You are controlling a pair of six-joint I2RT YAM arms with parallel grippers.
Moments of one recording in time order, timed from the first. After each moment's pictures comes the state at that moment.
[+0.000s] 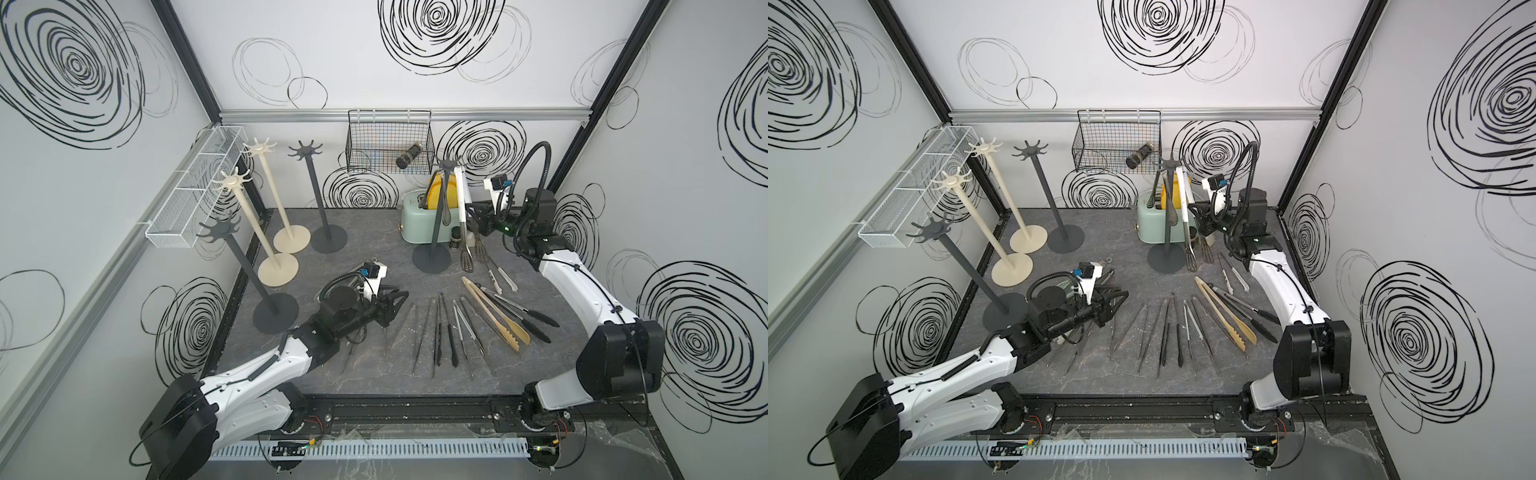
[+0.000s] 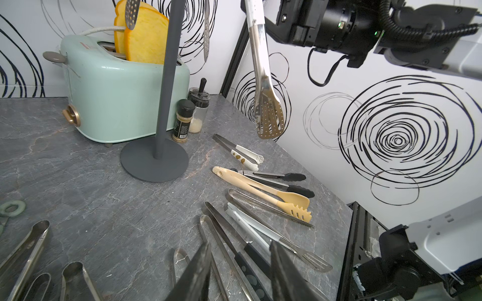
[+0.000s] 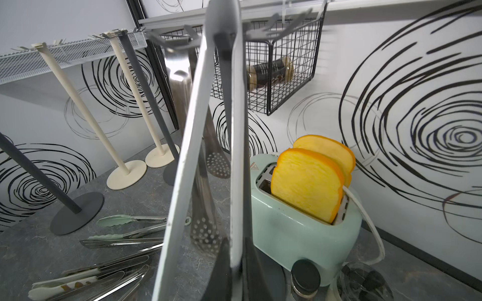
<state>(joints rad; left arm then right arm) -0.72 1.05 0.51 0.36 0.19 -0.41 0.13 1.49 1.25 -0.01 -0.62 -0.04</state>
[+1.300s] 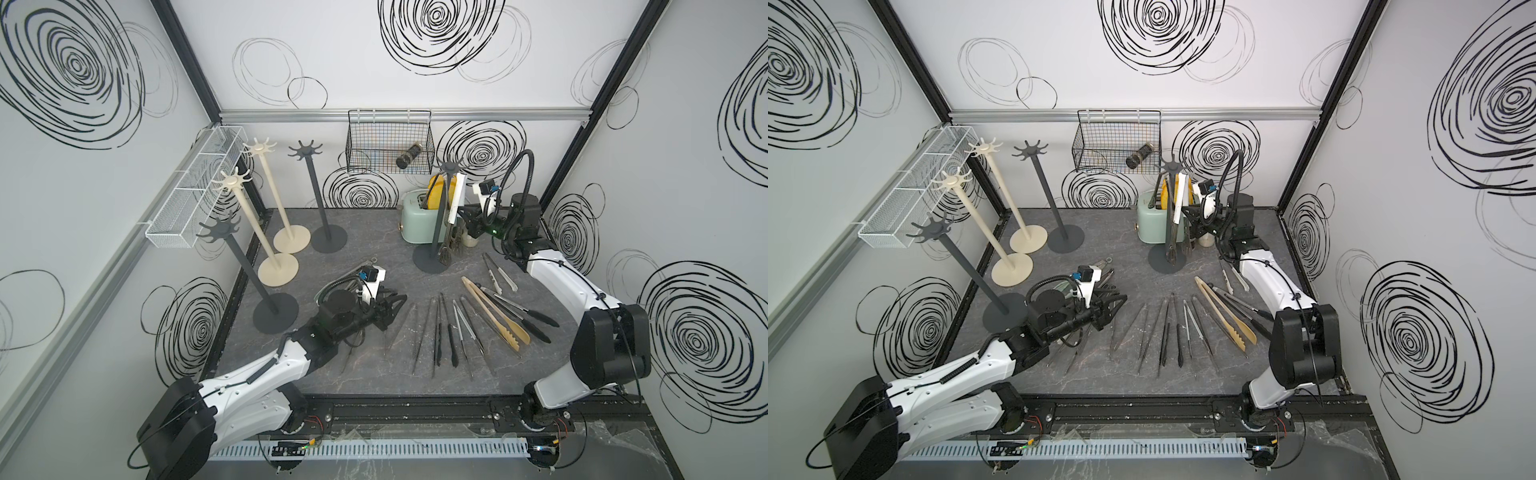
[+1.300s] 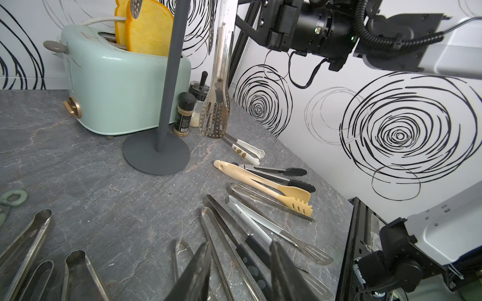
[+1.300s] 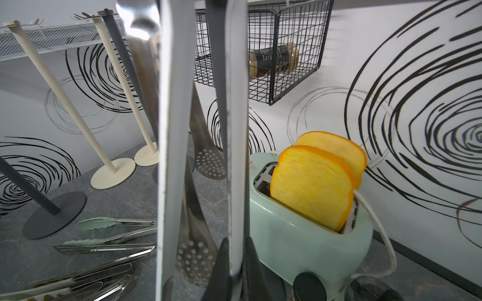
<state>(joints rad) -0.72 1.03 0.48 0.36 0.19 -0.41 0.18 1.56 1.22 0.12 -0.55 -0.04</state>
